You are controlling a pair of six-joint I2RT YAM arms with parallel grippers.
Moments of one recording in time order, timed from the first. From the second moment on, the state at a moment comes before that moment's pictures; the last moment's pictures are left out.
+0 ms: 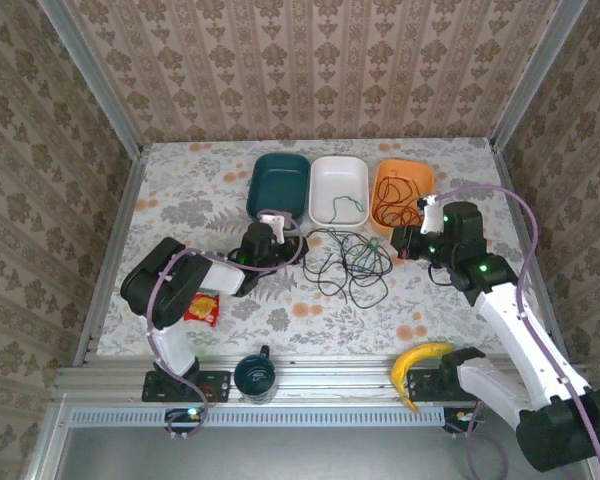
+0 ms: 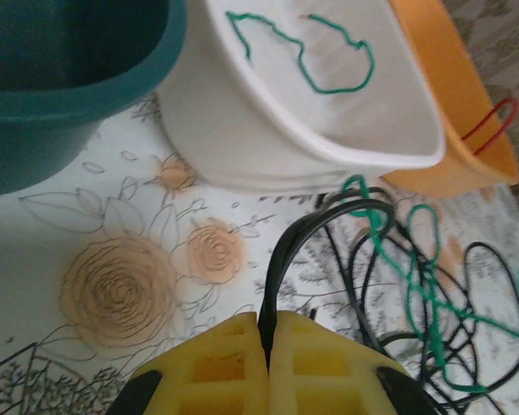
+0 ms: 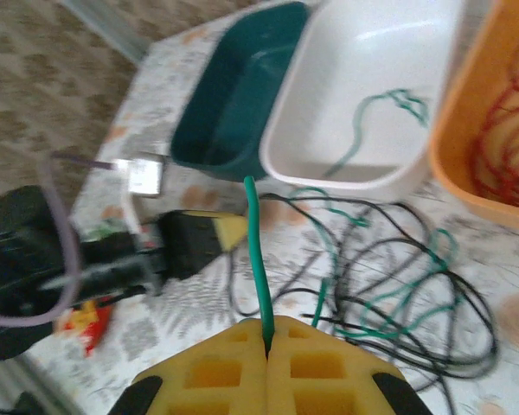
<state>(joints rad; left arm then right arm) -0.65 1.80 0.66 0.65 0.27 -0.63 0.17 0.91 0.82 -0.45 -0.47 0.39</state>
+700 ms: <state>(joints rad) -0.69 1.79 0.69 0.59 0.30 -0.54 0.22 1.14 0.95 -0.36 -0.82 0.44</state>
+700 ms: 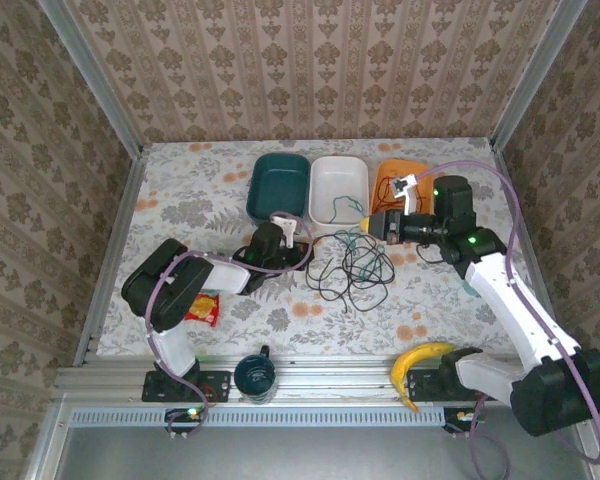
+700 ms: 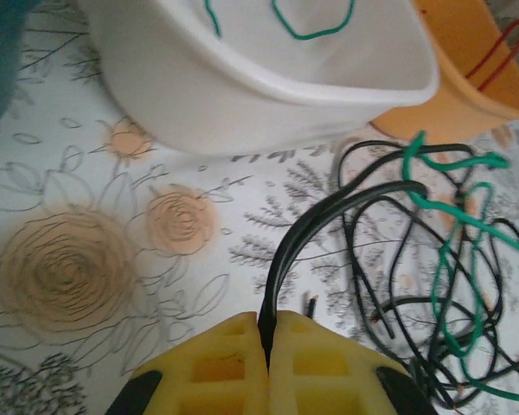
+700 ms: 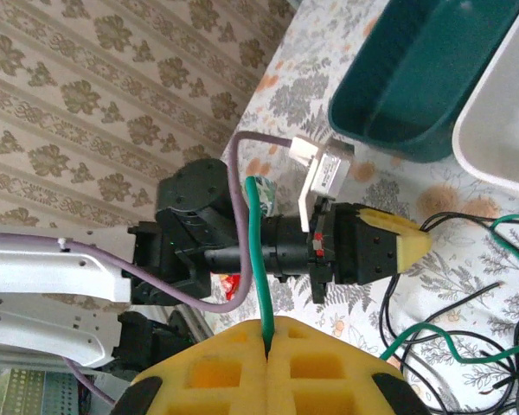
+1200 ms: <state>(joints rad) -0.71 1.79 0.69 0.61 0.37 -0.54 0.31 1.28 0.95 -0.37 -0.79 0.41</state>
